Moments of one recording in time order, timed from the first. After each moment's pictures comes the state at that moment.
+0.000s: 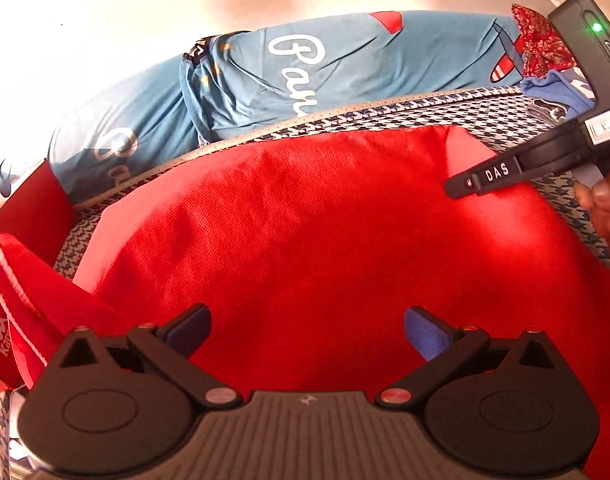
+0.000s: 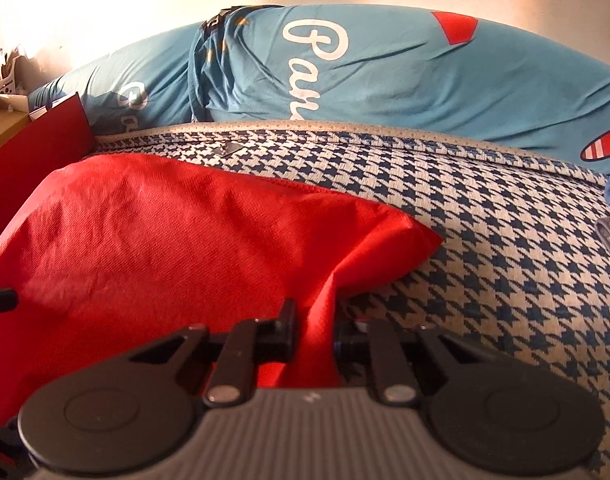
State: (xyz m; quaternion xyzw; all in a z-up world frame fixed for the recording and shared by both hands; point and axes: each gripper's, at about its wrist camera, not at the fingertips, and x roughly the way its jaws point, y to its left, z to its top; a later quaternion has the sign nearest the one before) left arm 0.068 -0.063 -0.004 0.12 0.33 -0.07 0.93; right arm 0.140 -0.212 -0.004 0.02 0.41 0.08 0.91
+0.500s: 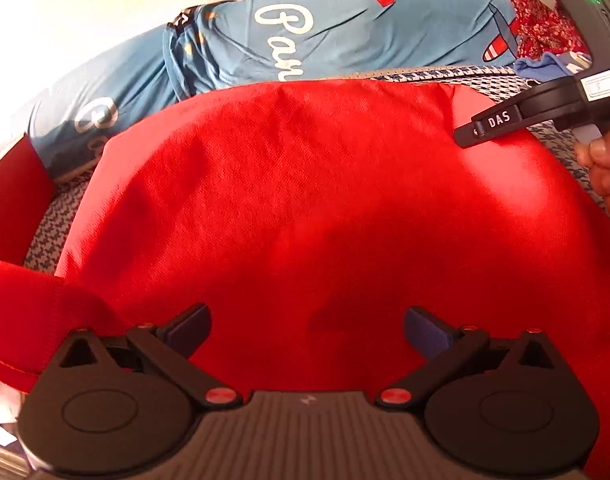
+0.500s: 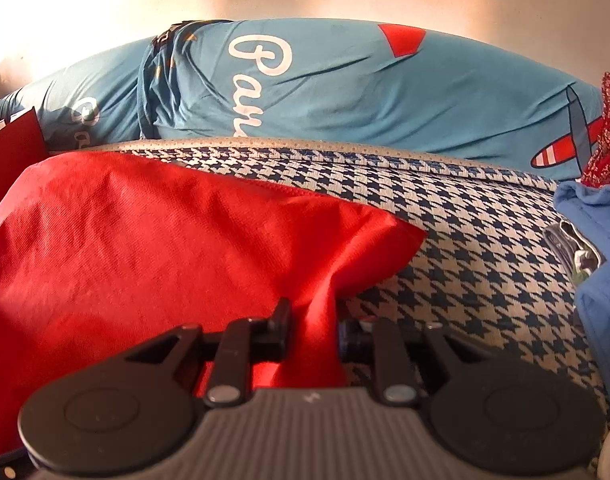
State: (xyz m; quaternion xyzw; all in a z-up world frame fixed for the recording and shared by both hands) left arm 0.075 -0.059 -0.016 0.08 0.38 -0.08 0.92; right arm 0.143 -0.233 0.002 0.02 0.40 0.02 0.92
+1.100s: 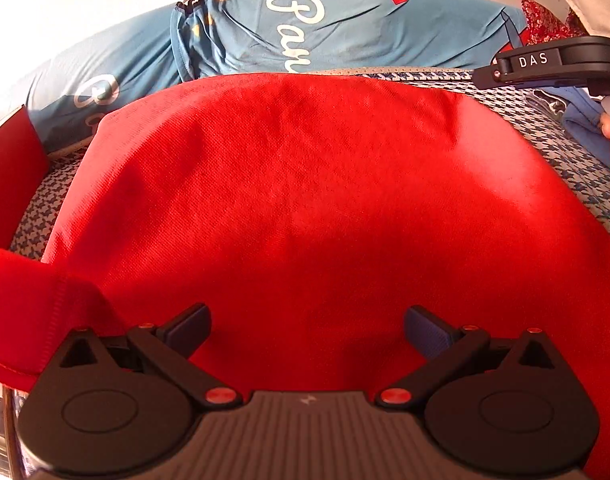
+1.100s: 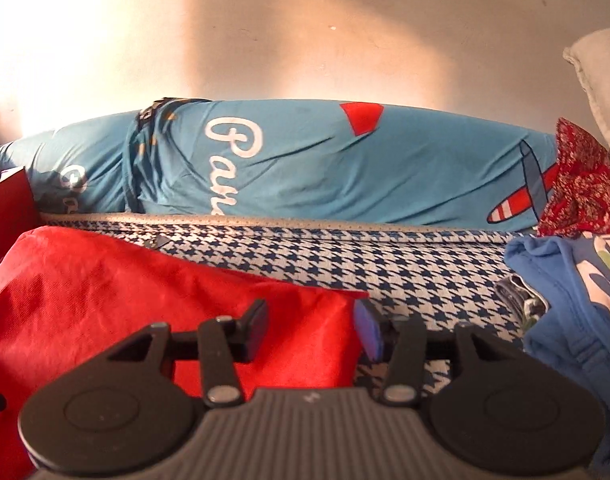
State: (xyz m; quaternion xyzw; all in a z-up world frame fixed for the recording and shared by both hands) left arm 0.072 -0.061 -0.010 0.06 0.39 -0.08 0.92; right arm 0.124 -0.225 0.045 -0.01 0.30 0.02 0.95
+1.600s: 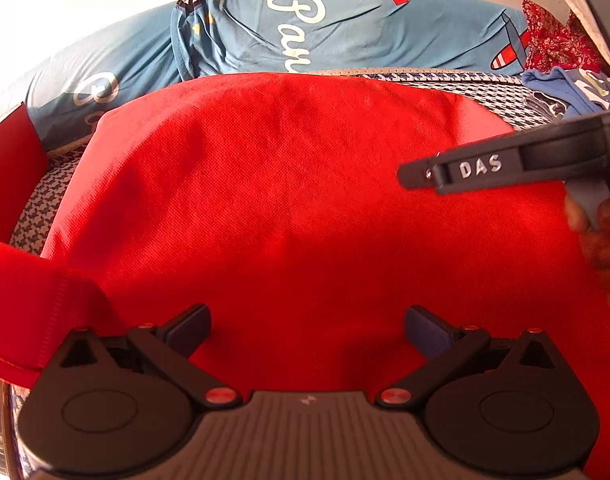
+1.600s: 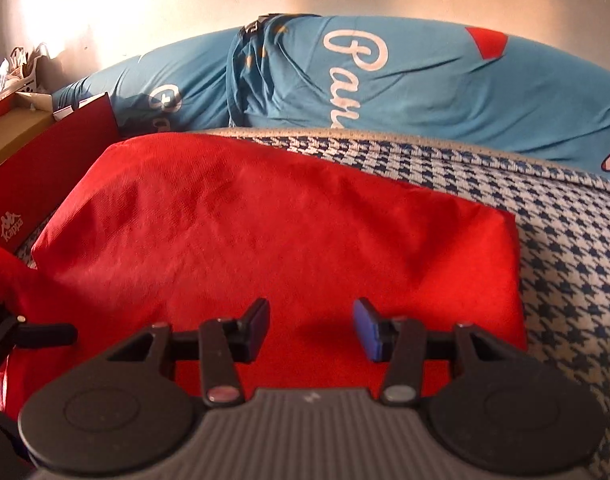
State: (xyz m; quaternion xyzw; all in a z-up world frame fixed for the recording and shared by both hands) left arm 0.078 -0.058 -0.006 0.06 0.39 -0.08 0.92; right arm 0.126 -0.172 0.006 0.01 0.41 0.12 0.91
